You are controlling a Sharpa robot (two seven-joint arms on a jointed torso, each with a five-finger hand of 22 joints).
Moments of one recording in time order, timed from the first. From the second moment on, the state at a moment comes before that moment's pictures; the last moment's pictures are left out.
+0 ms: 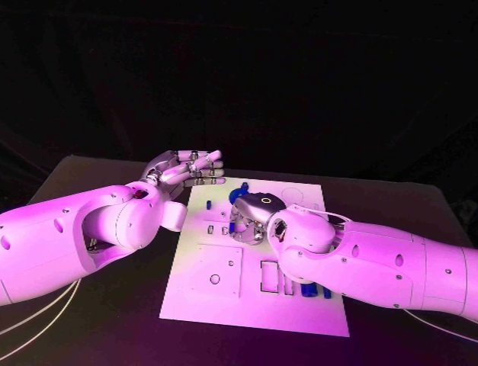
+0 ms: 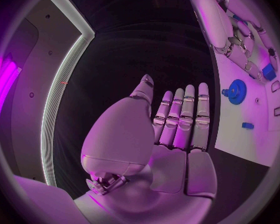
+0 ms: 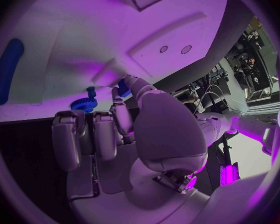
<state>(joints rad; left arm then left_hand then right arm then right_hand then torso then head) 1.24 -0.90 0.01 1.63 0.01 -0.38 0.29 1.42 -0.02 0.01 0.14 0.05 0.93 0.23 0.10 0.07 0.99 0.18 0.09 0.07 1.02 0.14 0.09 0.08 0.17 0.88 0.27 0.25 0.07 1.21 -0.48 -0.12 1.48 -1.65 -0.28 -0.44 1.31 -0.11 0.29 0.07 0.33 1.05 0.12 0.15 0.17 1.34 0.04 1.31 1.29 1.47 -0.03 1.50 1.31 0.02 1.47 0.09 1.51 1.31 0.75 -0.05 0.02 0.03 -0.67</state>
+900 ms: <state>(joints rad) 1.24 -0.90 0.01 1.63 0.01 -0.38 0.29 1.42 -0.02 0.01 0.14 0.05 0.93 0.23 0.10 0.07 0.99 0.18 0.09 0.07 1.02 0.14 0.09 0.08 0.17 0.88 0.27 0.25 0.07 1.21 -0.47 -0.12 1.48 -1.66 -0.27 -0.45 1.30 -0.12 0.29 0.07 0.33 1.05 0.13 0.15 0.17 1.34 0.04 1.31 1.28 1.47 -0.03 1.50 1.31 0.02 1.47 0.09 1.51 1.31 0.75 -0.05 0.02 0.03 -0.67</state>
